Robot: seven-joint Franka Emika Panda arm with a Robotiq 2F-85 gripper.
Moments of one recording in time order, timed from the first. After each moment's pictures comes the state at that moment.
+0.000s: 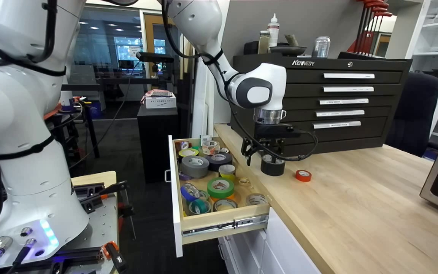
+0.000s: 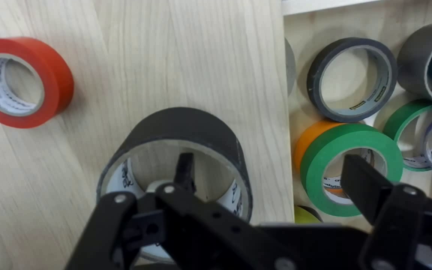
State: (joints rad) arm -0.12 0.47 0.05 -1.97 0.02 2.48 -1.29
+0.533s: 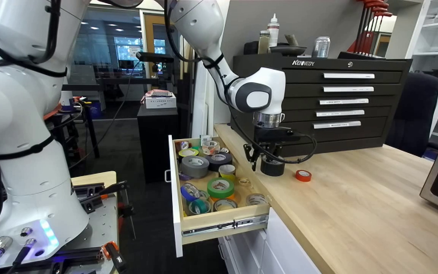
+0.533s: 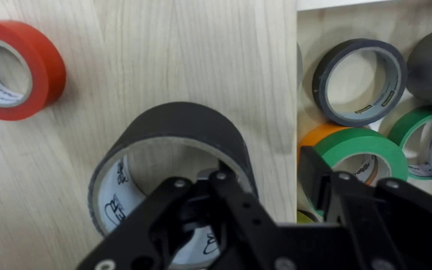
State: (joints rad) arm -0.13 0.49 0.06 -1.97 0.02 2.51 -1.33
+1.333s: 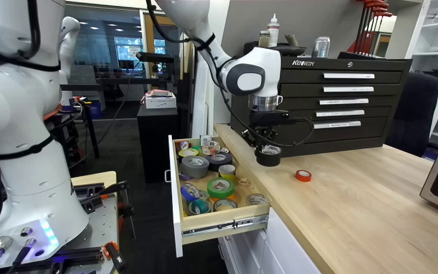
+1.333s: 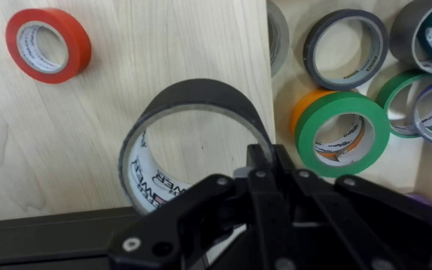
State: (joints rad) arm -0.15 0.33 0.09 -2.08 0.10 2.52 -1.34
